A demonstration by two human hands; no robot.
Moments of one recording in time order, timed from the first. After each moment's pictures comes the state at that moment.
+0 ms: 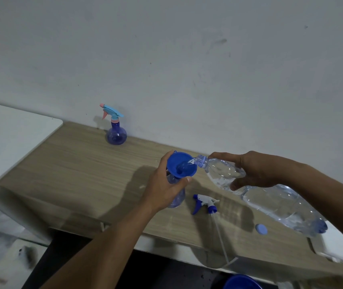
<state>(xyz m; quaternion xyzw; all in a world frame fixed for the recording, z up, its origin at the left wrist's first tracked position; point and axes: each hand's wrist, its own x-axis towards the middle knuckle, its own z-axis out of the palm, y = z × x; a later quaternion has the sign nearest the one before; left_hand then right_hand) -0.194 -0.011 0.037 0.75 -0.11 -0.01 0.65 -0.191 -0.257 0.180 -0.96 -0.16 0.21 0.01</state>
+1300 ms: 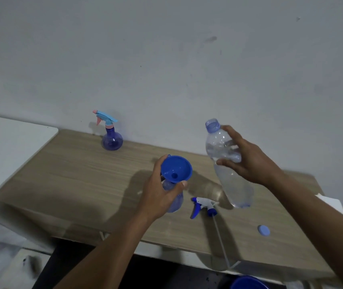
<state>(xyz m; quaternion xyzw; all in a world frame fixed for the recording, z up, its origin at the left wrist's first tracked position) -0.196 -0.017 0.036 0.75 -0.09 0.00 0.65 -0.170 -0.283 0.130 -0.95 -0.18 -0.08 0.24</state>
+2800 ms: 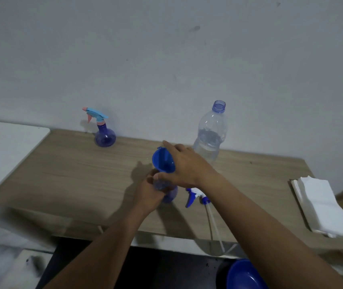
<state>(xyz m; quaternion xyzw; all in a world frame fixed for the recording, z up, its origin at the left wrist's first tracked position) -0.196 -0.019 0.010 0.83 -0.02 -0.07 0.56 -0.184 -0.157 0.103 -0.98 -0.12 0.05 0.15</state>
